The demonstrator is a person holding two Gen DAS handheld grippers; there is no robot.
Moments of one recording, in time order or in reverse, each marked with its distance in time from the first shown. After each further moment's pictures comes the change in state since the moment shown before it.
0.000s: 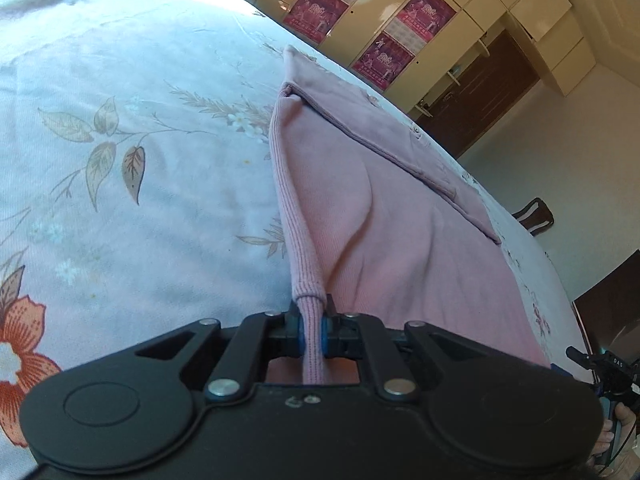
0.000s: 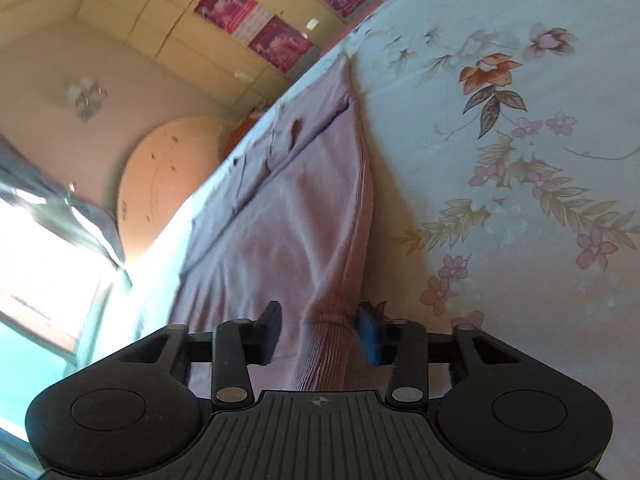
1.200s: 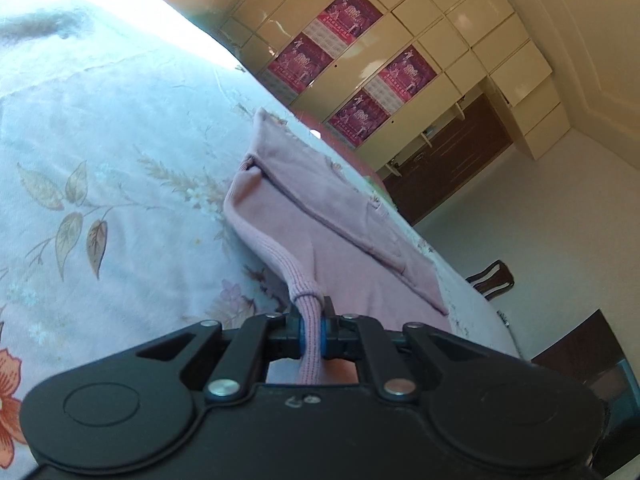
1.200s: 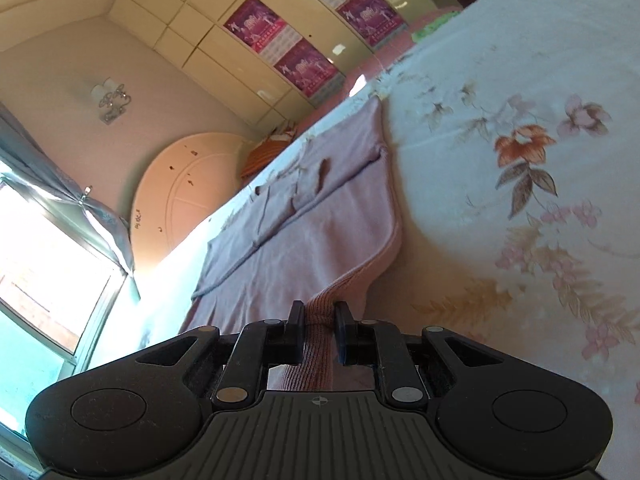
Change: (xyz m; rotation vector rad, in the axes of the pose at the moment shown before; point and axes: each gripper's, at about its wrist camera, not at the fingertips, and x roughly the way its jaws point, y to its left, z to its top) left arm -0.028 -0.017 0.038 -0.094 -0.177 -0.138; right arm 0.001 0.047 0.037 -0.169 -0.060 0.030
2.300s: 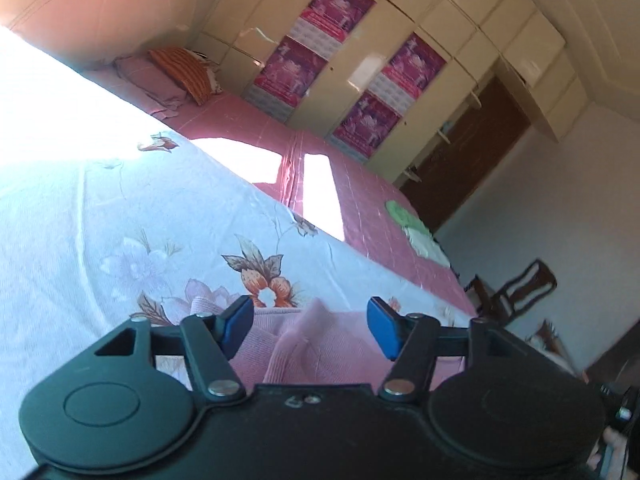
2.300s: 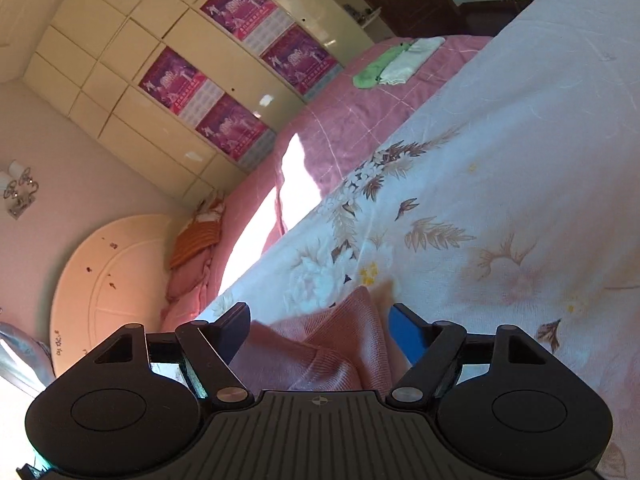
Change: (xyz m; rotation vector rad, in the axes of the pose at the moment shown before) left arm 0.327 0.017 0.240 0.210 0.051 0.081; right arm 0.265 -0.068 0.236 0.091 -0.116 -0.179
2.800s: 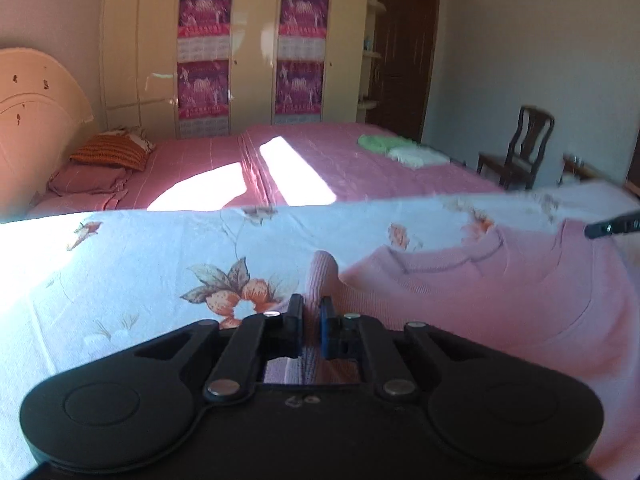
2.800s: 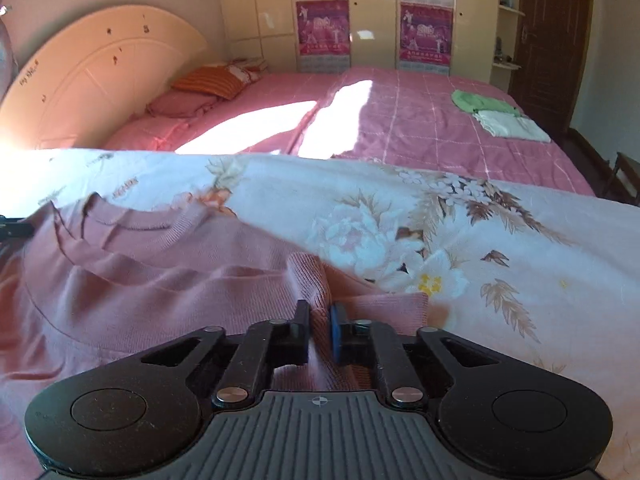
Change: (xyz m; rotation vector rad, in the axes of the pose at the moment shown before) left arm 0.015 -0.048 -0.021 0.471 -0.056 0.015; right arm 0.054 0.073 -0.048 -0.635 0.103 -0.106
